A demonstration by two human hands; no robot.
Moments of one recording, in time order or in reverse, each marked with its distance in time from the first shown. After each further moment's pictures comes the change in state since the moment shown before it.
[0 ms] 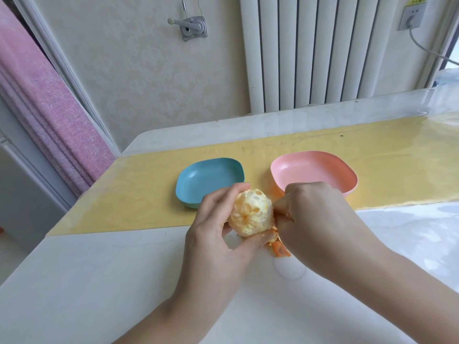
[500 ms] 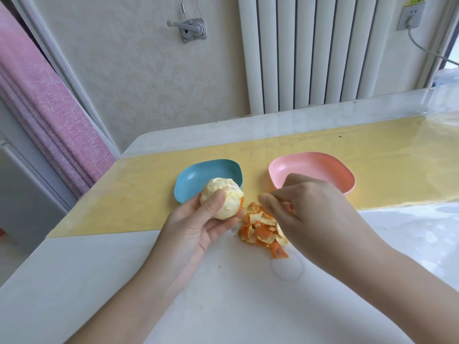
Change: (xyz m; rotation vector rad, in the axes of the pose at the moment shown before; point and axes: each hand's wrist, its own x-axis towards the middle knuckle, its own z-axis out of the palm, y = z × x) left_hand 0.027 -0.004 -0.023 -0.731 0.000 -0.589; right_hand 0.002 0.012 0.007 0.163 0.181 -0.068
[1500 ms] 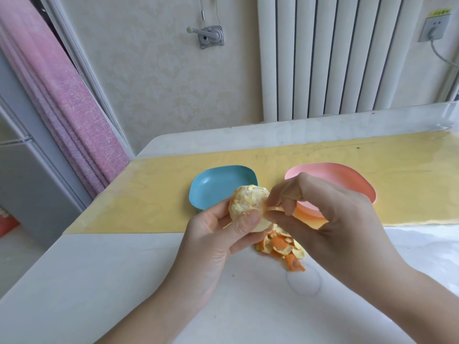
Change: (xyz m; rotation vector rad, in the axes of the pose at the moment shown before) left_hand -0.009 -0.002 0.002 0.074 -0.149 0.106; right_hand 0.005 0.009 0.005 0.387 0.273 -0.530
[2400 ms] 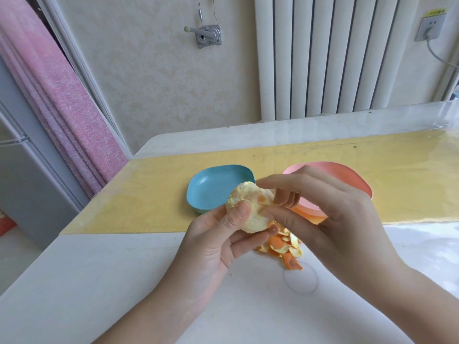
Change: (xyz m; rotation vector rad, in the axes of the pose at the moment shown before) left_hand -0.005 0.008 0.006 -0.144 -0.073 -0.078; right_hand 0.001 0.001 -0.002 0.011 -0.004 0.000
